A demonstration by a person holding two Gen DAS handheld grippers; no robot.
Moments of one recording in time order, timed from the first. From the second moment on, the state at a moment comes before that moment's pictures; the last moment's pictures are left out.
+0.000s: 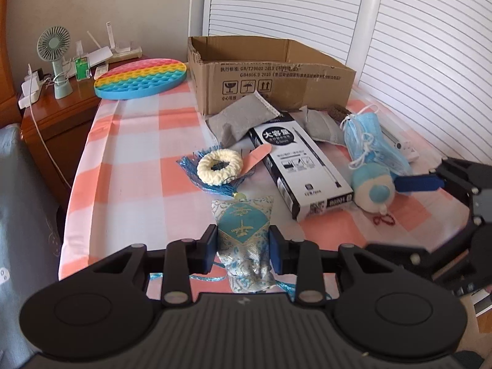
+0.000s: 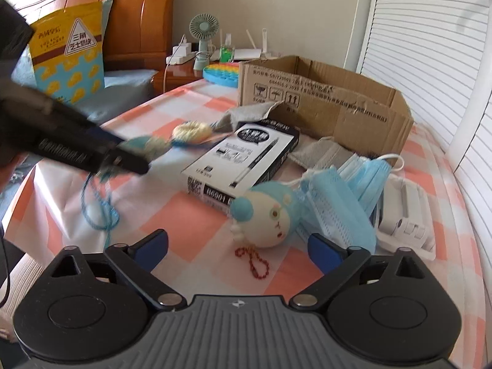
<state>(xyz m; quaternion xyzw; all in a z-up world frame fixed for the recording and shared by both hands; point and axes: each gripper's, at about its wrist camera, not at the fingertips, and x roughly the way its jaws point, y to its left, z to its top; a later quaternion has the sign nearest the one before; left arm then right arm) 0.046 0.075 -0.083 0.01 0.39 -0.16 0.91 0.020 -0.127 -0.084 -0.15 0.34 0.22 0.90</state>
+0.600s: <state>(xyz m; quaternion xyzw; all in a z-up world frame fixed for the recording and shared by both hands) 0.045 0.071 -0.085 0.03 0.39 -0.17 0.90 0.047 -0.124 -0.078 -0.14 0.35 0.19 0.91</state>
